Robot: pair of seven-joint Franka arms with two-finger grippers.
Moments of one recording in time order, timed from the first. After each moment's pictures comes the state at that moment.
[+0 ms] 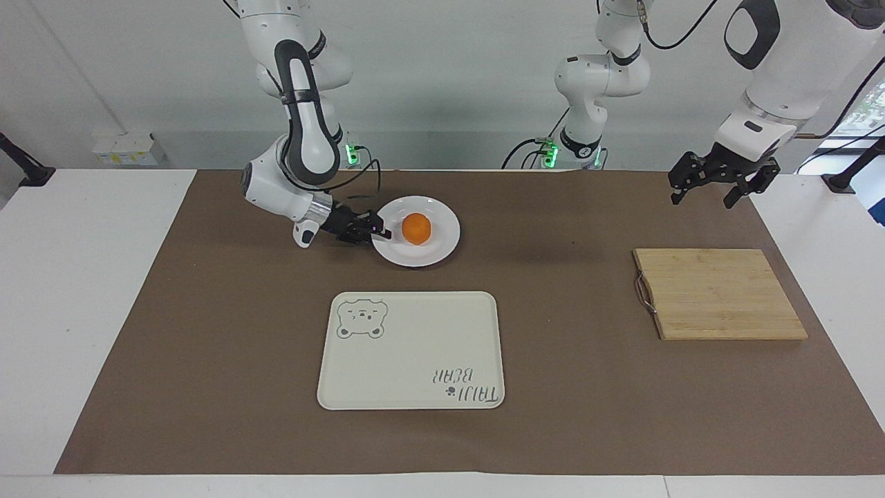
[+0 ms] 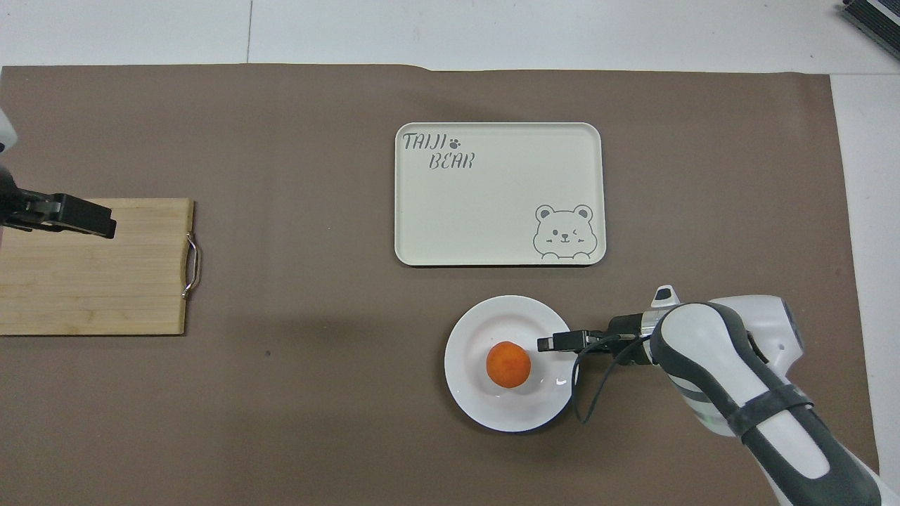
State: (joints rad) left arm -0.07 0.02 0.02 -1.58 -0.01 1.59 0.10; right arm 0.28 0.04 -0.13 -2.49 1.08 2.19 -0.58
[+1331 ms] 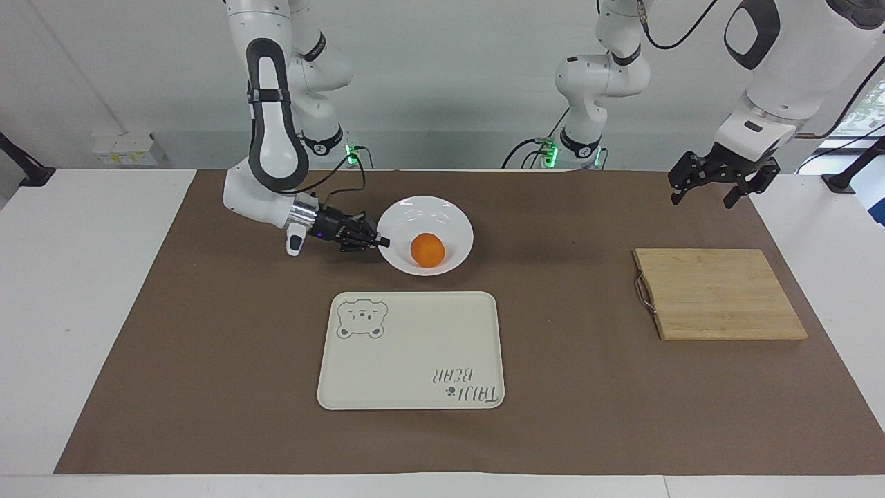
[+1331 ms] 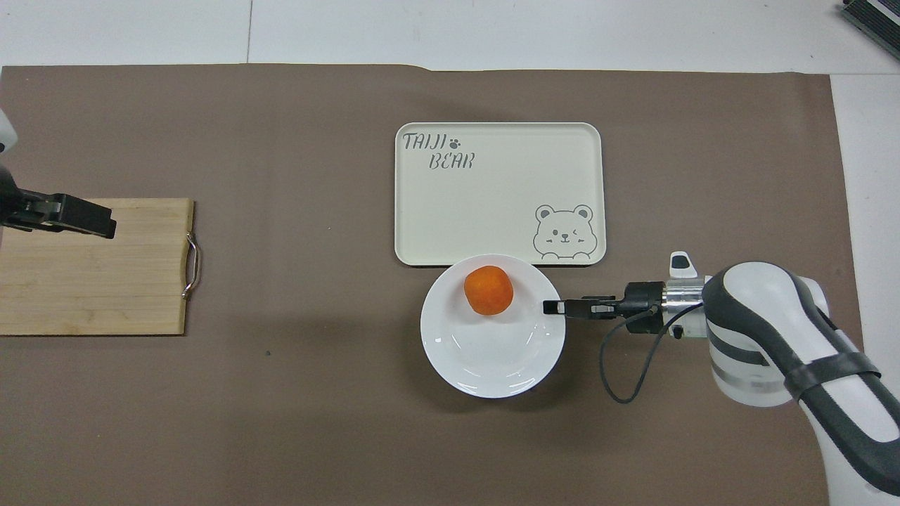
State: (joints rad) left arm -0.07 0.02 0.02 -1.58 -0.01 1.59 0.10; right arm 0.20 0.08 -0.13 -2.34 1.31 2.03 -0.86
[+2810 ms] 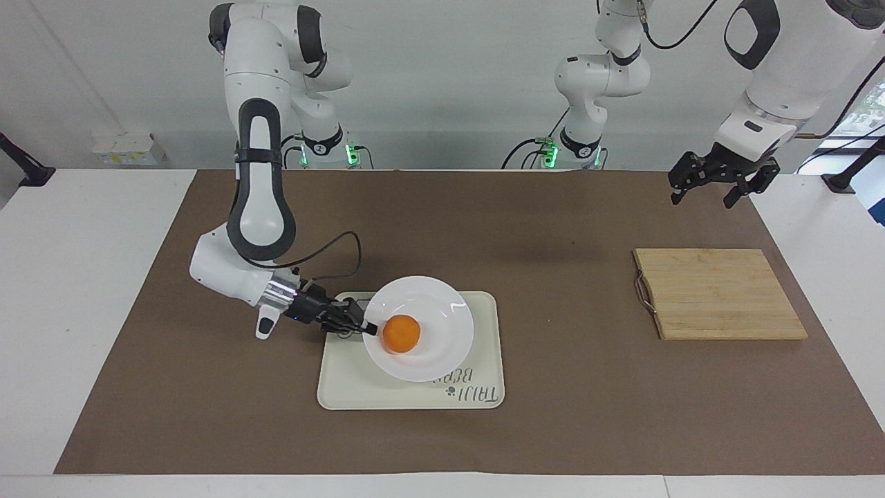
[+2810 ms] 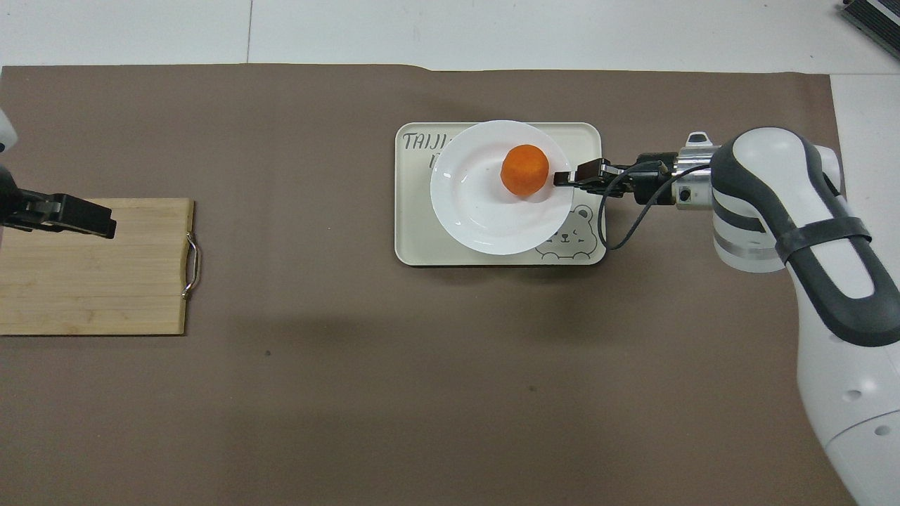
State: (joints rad) left arm -0.07 0.02 0.02 -1.58 -0.01 1.59 0.10; right arm 0.16 0.56 -0.13 -1.69 1.25 2.07 -0.56
